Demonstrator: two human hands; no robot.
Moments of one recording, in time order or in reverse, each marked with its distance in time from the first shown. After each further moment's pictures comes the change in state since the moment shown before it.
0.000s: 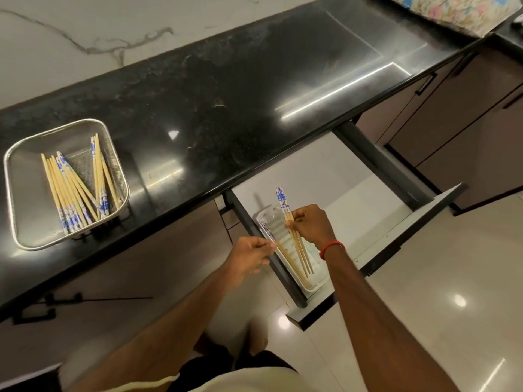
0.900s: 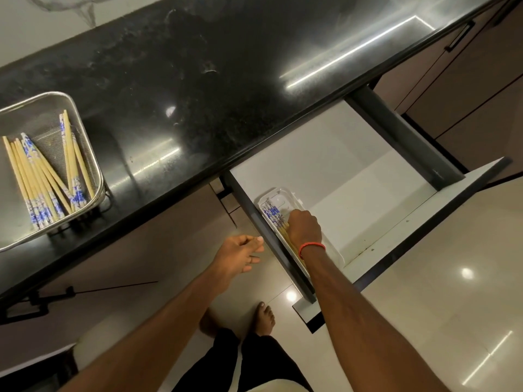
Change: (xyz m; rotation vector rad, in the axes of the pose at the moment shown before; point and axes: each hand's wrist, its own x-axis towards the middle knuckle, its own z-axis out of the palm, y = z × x) left_hand 0.038 -0.050 -0.018 -0.047 0.089 -0.072; right_hand 0.038 0.057 0.089 -0.537 0.003 0.038
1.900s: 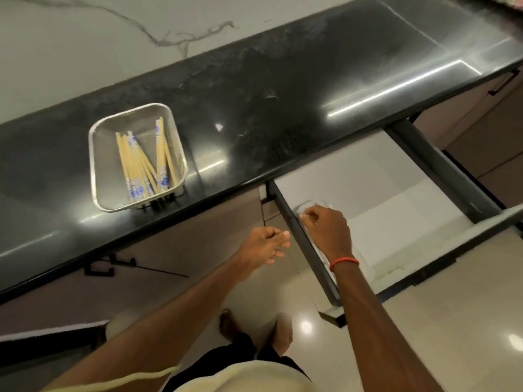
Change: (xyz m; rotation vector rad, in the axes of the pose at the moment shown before) left_hand -0.068 0.027 -0.036 0.043 -0.004 0.155; right_hand -0.075 -0.053 -0.066 0.339 0.295 -0.270
